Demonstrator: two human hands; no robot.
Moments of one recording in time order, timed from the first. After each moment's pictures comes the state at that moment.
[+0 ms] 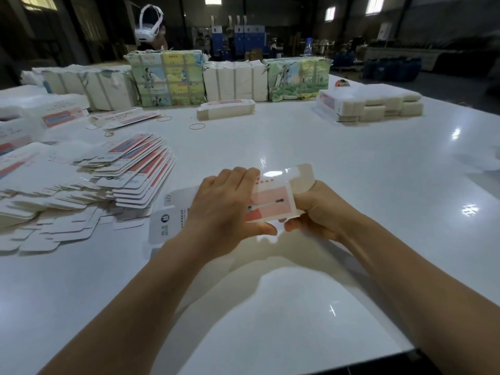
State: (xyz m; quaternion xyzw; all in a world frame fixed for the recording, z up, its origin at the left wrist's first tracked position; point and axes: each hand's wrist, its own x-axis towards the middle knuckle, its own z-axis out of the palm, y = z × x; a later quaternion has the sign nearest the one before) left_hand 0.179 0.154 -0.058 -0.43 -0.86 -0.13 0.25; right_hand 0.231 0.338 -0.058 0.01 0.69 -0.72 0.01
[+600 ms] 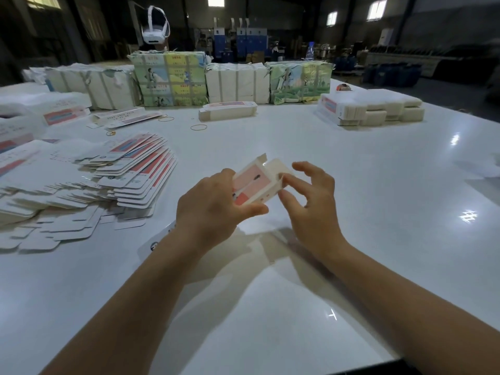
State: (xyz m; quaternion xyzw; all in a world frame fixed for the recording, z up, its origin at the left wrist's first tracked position) left_hand 0.174 0.148 -0.047 -0.26 -0.93 -0.23 0.15; right_hand 0.236 0.307 -0.073 0.05 0.85 -0.39 -0.35
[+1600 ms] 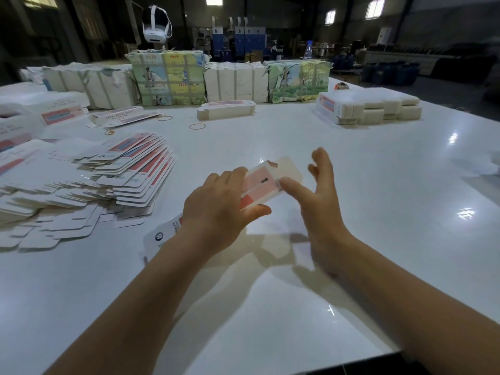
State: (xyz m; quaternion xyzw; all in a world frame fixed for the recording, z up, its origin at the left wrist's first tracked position) left_hand 0.182 0.152 -0.052 -0.31 -0.91 -0.19 0.19; right_hand 0.240 0.306 -0.062 0.08 0.71 -0.64 -0.27
